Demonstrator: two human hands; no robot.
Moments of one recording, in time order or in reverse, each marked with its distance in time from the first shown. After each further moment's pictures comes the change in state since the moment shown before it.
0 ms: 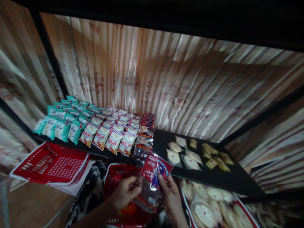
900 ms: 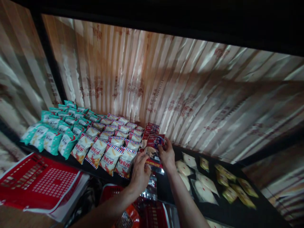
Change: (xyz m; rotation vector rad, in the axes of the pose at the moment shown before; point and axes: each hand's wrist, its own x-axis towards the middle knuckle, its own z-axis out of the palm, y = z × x) left_hand 0.154 0.029 0.008 0.702 0.623 0.482; right_hand 0.219 -0.069 0.059 -0.741 0.146 -0.560
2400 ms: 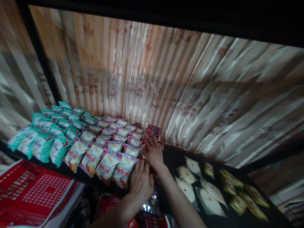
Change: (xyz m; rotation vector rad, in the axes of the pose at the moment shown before) left_hand 0.012 0.015 -0.002 0.474 -0.314 -0.019; right_hand 0.006 -0.024 0.047 -0.936 -0.351 -0.429
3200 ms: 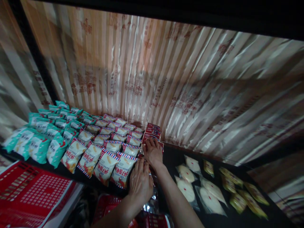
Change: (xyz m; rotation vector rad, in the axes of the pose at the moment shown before) left_hand -0.001 -0.002 0.009 0.032 0.005 -0.006; right_hand 0.002 0.006 0.017 -0.007 0.037 0.101
